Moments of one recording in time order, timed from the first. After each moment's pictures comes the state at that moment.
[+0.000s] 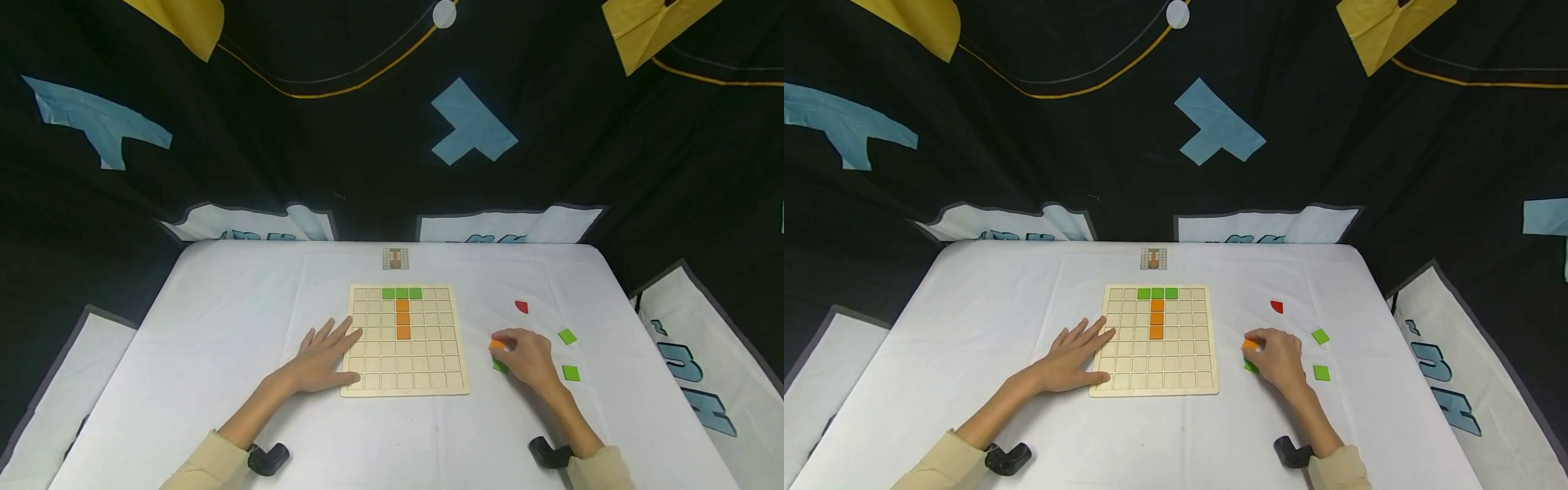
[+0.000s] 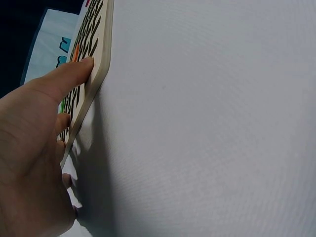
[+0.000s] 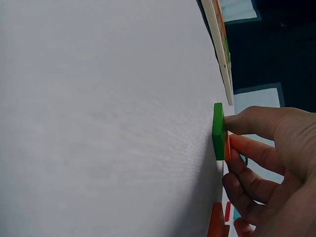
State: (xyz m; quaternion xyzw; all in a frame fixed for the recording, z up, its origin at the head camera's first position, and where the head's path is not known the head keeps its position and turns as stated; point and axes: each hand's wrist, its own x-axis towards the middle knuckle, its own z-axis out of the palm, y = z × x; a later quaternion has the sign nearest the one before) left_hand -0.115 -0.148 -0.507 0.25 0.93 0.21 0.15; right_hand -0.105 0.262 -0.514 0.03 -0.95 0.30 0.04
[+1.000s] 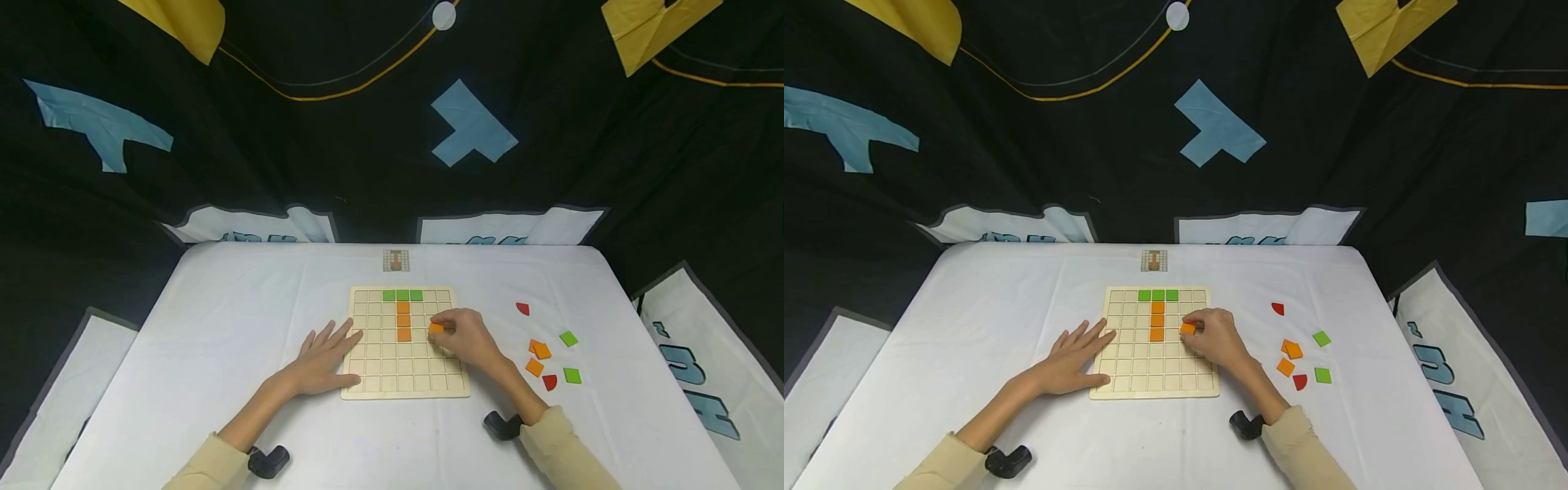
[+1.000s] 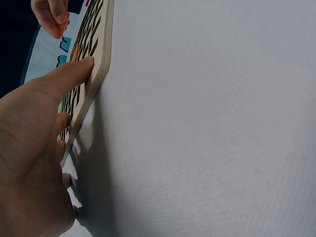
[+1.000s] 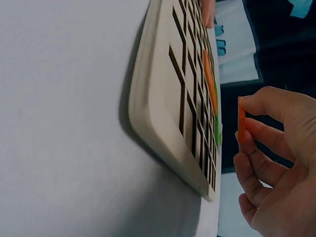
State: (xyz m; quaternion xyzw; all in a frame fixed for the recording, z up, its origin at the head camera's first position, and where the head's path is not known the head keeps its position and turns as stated) left_hand -0.115 -0.148 -0.510 0.25 0.94 0.21 0.15; right_hand -0.146 0.174 -0.496 0.17 -0.90 0.40 0.00
